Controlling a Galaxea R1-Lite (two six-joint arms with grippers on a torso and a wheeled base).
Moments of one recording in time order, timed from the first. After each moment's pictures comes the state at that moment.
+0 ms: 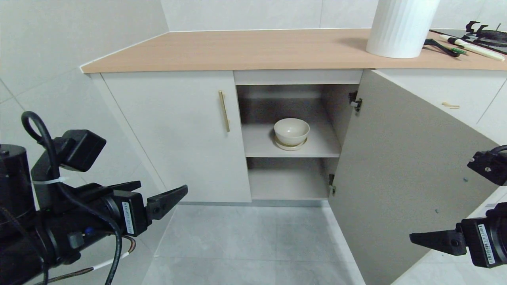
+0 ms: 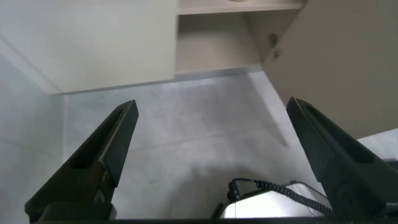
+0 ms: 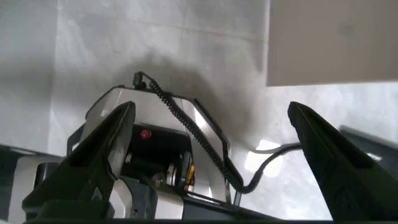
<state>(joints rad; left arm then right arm) -0.48 1.23 -0.57 -0.32 0.16 -0.20 0.54 1.20 -0.86 0.46 -0.13 0.35</state>
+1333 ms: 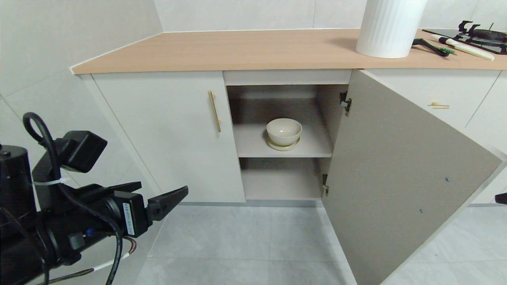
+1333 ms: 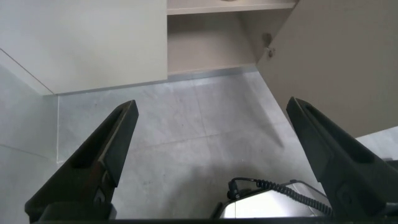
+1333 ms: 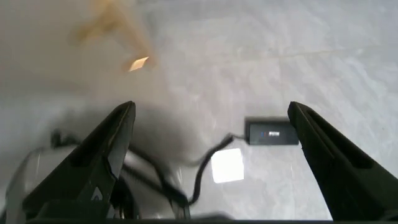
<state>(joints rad) -0.48 1.23 -0.57 -0.32 0.16 -0.20 -0.01 1.13 -1.01 0.58 -0.16 0.09</state>
